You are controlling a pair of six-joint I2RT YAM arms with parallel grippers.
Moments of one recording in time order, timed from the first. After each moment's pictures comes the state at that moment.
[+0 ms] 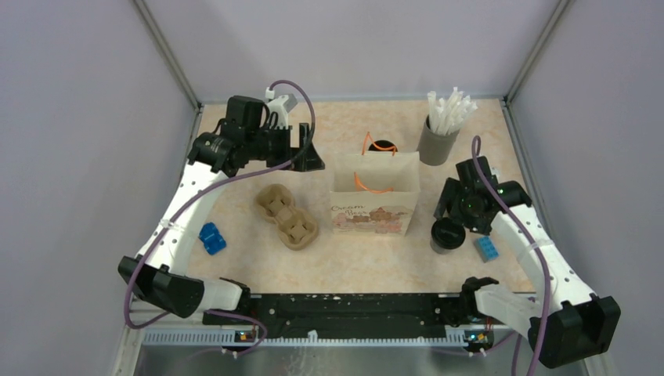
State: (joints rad) left arm -0.36 1.34 1.54 -0.91 0.49 -0.29; right arm 0.25 1.03 0.95 -1.07 0.20 0.62
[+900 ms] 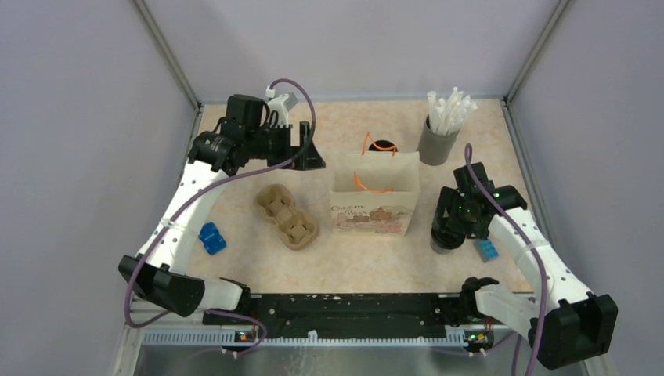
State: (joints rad) left arm -0.36 1.35 1.56 -0.91 0.50 -0.29; right arm 0.25 1.02 0.88 -1.07 0.13 0.54
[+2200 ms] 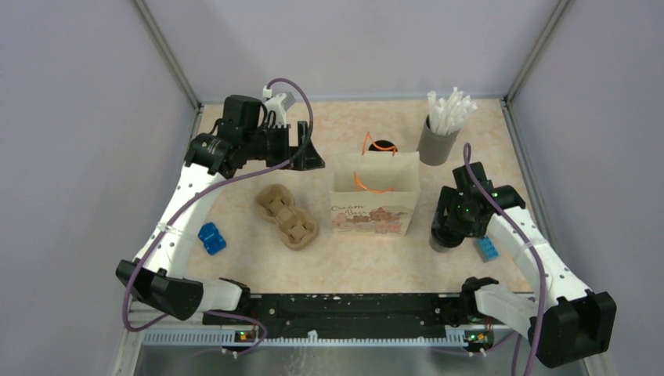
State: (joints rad) left arm -0.36 1.33 1.55 -0.91 0.50 -0.31; right arm 0.25 1.03 0.86 -1.03 0.13 0.55
